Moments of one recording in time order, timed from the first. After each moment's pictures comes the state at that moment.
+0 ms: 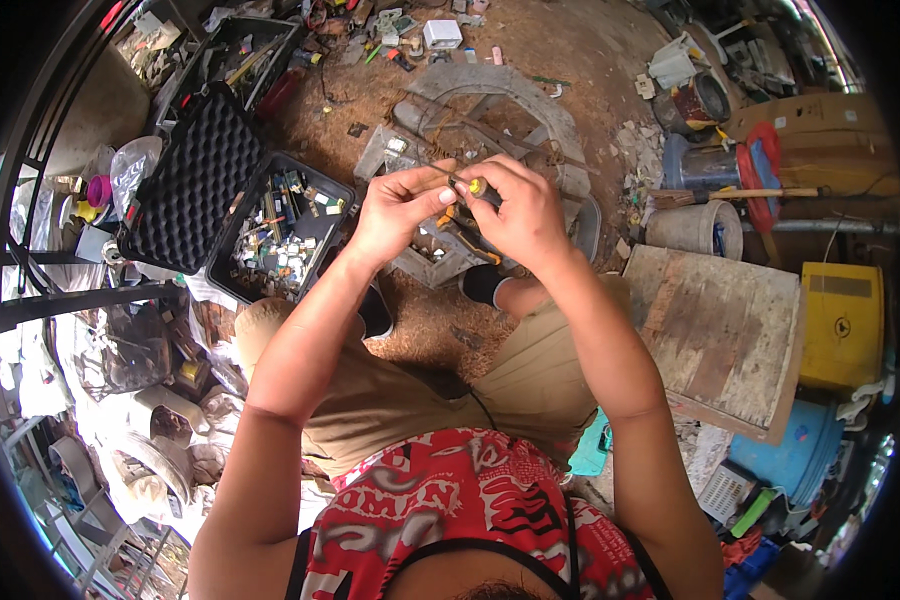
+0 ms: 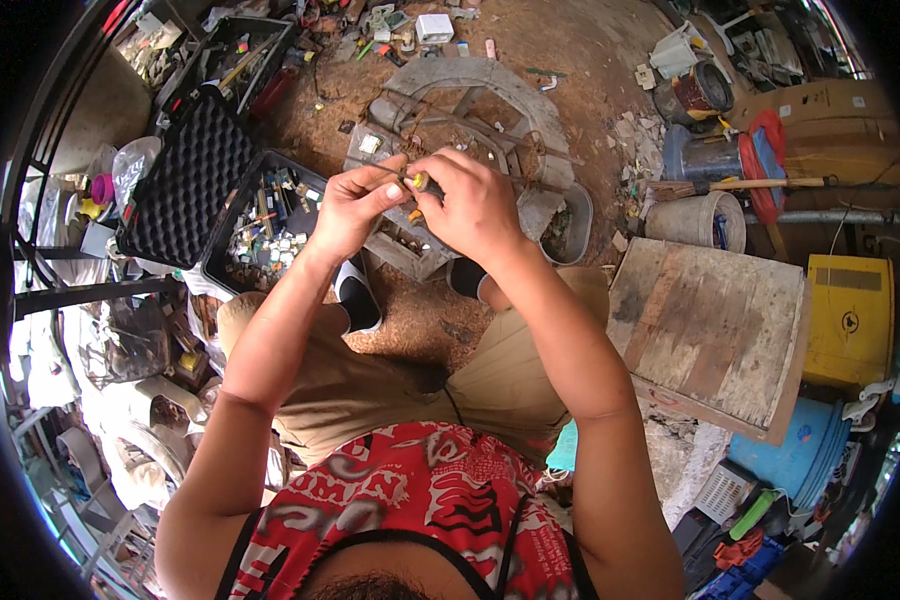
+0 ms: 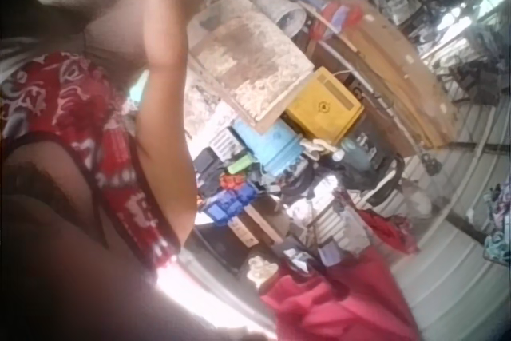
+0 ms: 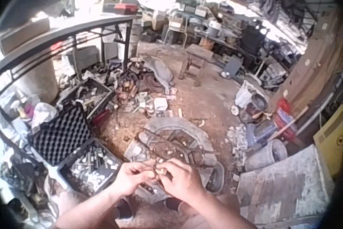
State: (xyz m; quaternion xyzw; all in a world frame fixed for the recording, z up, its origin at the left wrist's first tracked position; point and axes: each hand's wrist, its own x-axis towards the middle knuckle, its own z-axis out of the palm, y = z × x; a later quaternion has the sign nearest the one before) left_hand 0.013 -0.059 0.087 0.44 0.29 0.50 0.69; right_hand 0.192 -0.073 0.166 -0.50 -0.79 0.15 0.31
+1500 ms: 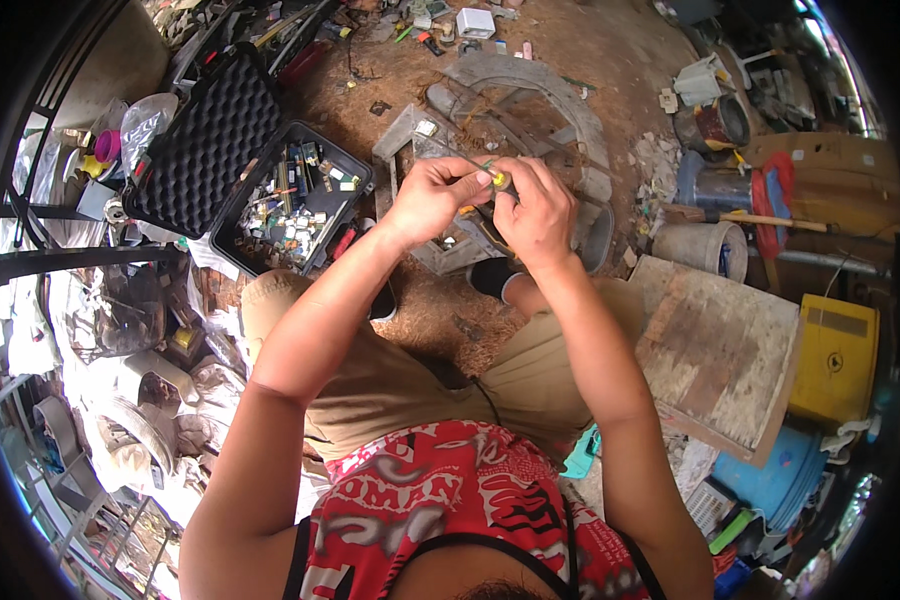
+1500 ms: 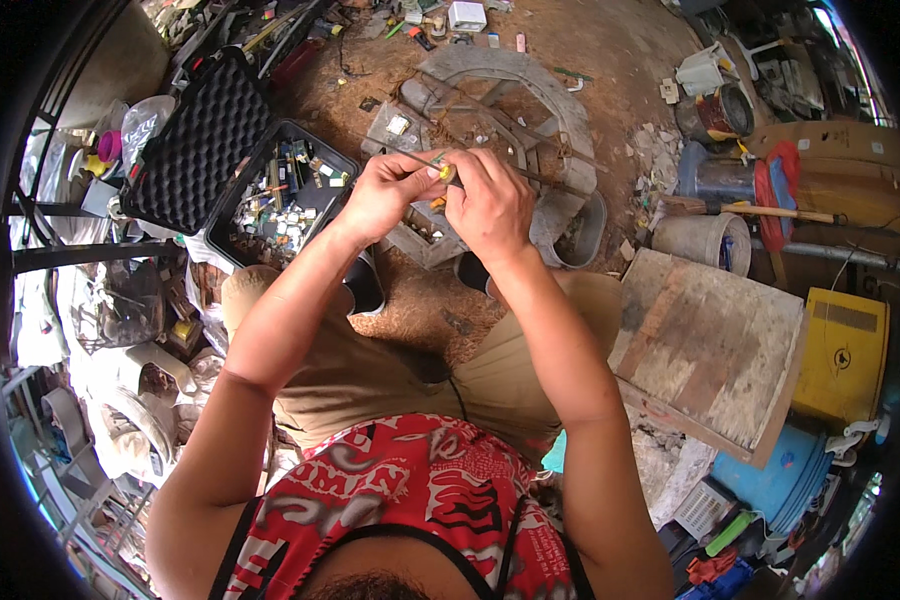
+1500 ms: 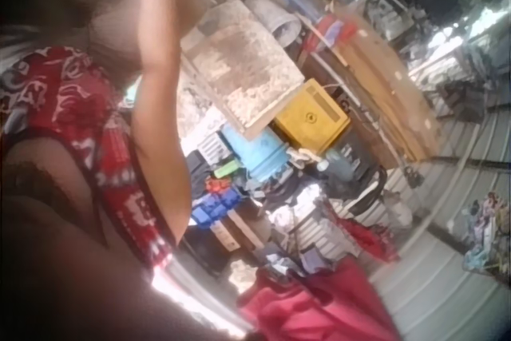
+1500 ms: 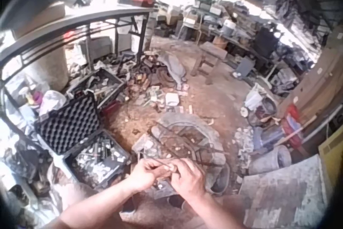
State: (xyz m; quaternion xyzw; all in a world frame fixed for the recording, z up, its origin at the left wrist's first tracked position) left_hand 0.018 -0.058 0.082 0.43 0.33 0.42 0.73; right_hand 0.178 -0.073 0.132 -0.49 -0.80 -0.02 0.36
